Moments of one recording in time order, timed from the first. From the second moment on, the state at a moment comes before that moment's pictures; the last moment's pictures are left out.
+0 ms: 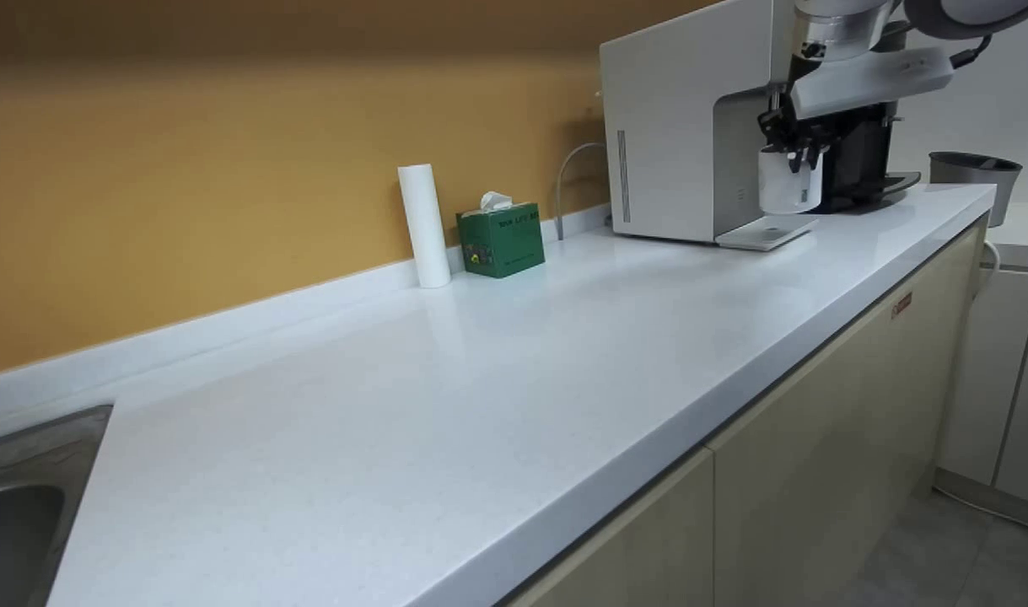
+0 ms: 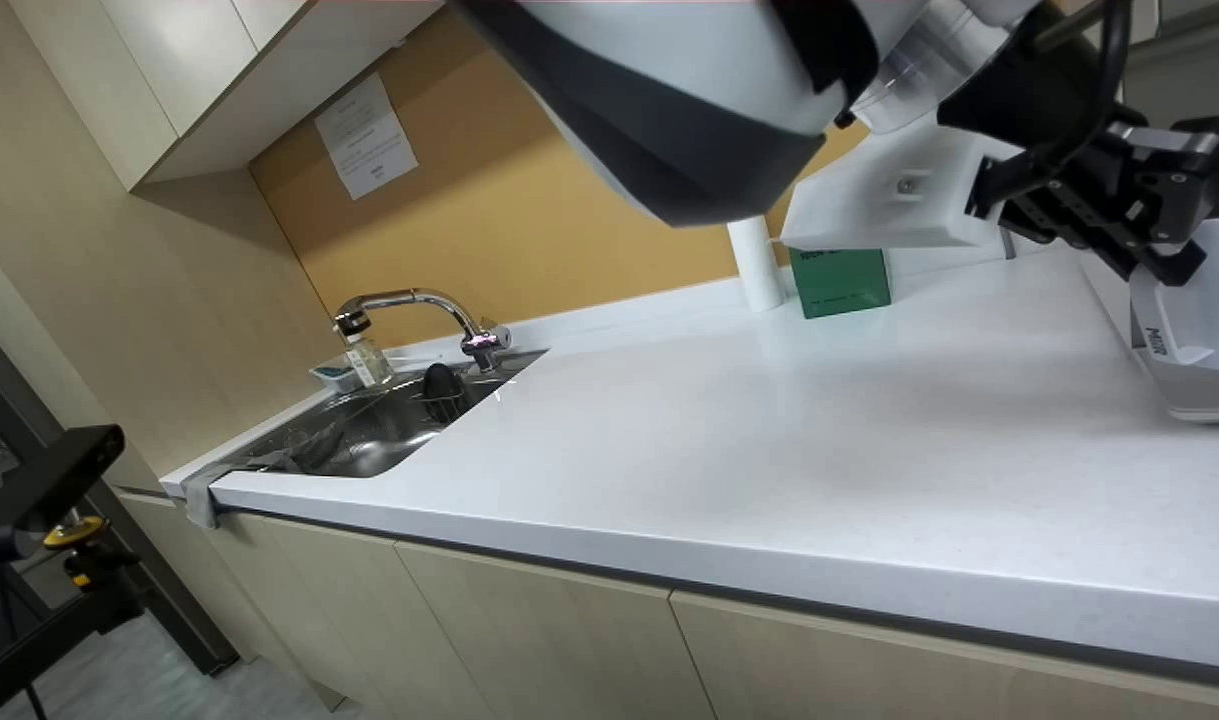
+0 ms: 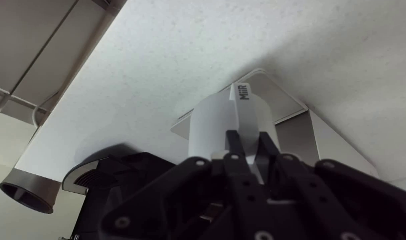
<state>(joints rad) -0.60 0.09 0.13 -2.29 -0.99 2.83 1.21</state>
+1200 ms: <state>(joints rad) -0.64 0.28 0.12 -2.11 -0.82 2.85 1.06</state>
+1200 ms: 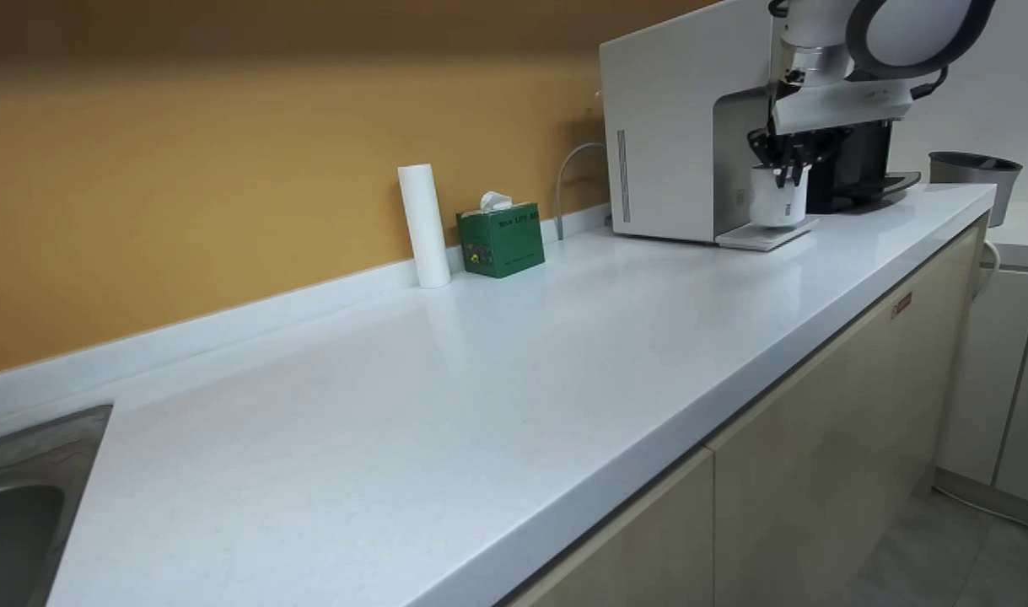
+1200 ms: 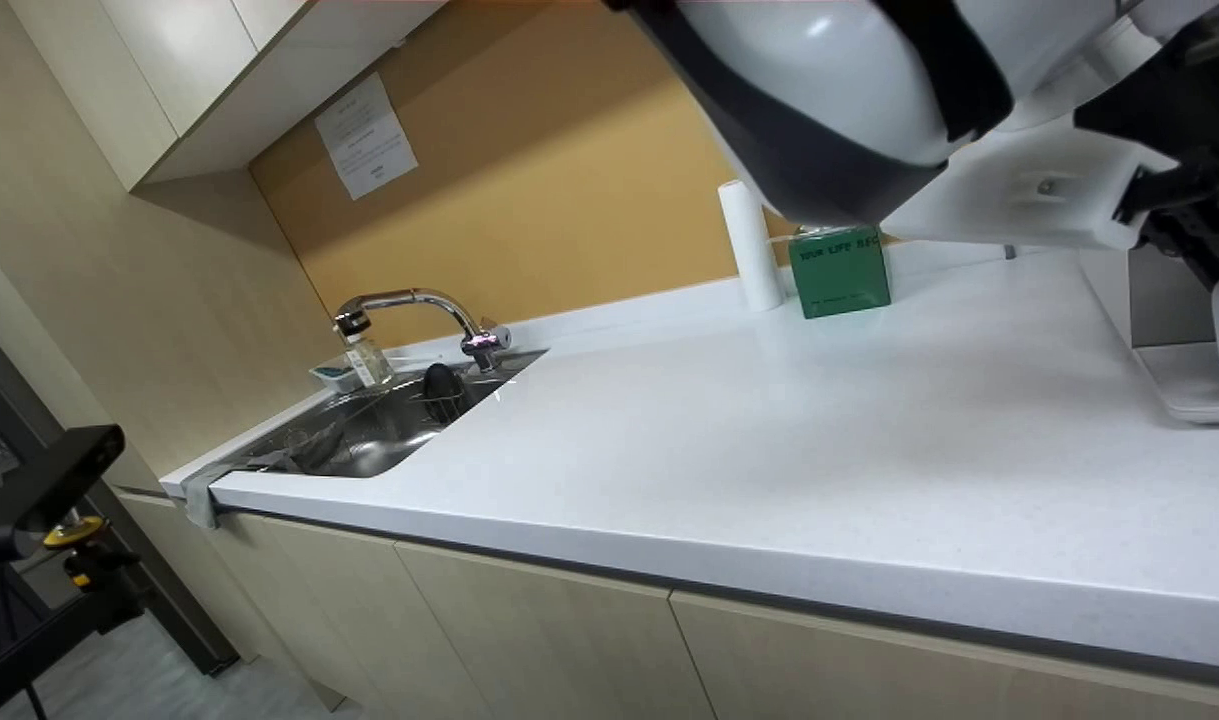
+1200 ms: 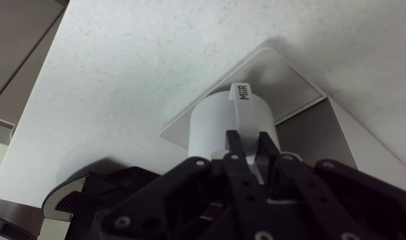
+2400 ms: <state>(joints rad) -0.64 0.34 0.13 -2.06 -0.80 2.85 1.02</state>
